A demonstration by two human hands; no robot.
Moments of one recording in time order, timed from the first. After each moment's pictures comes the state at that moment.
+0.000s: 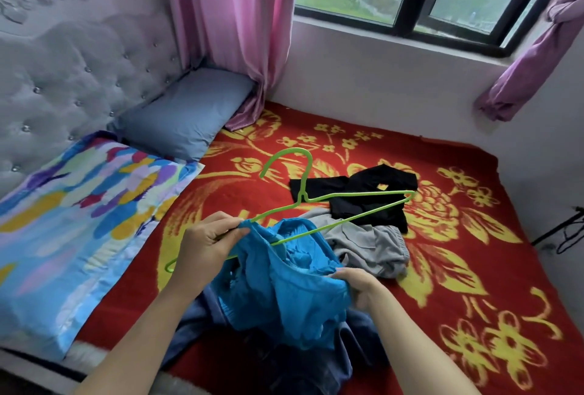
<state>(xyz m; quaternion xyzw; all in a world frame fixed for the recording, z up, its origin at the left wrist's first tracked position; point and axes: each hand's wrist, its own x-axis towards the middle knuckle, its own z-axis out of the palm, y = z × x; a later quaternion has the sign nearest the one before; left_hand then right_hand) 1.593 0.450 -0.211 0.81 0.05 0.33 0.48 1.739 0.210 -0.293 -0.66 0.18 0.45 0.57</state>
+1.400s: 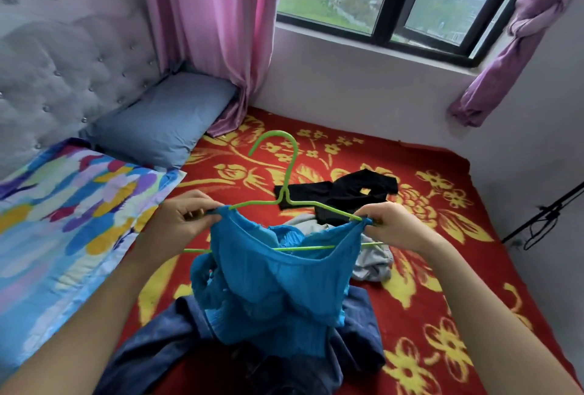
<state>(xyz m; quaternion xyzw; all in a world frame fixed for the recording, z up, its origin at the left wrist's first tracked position) 1.615 0.503 -0.178 0.84 0.01 0.25 0.48 1.775 0.189 -0.137 -0.92 -0.32 0.12 0.17</state>
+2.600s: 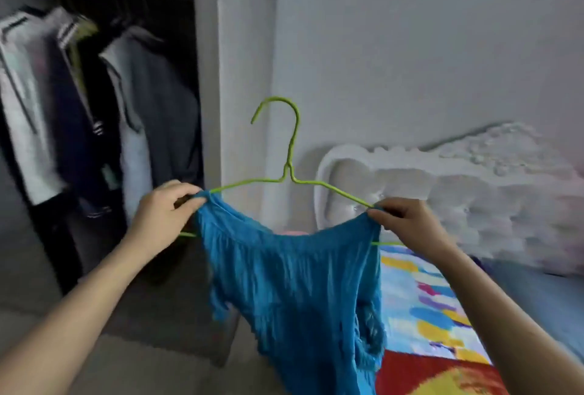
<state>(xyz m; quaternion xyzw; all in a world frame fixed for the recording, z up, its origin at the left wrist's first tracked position) 1.114 0.396 -0.059 0.56 0.66 0.49 -0.07 1.456 0.508 -0.022 -0.43 -0.82 0.20 0.33</state>
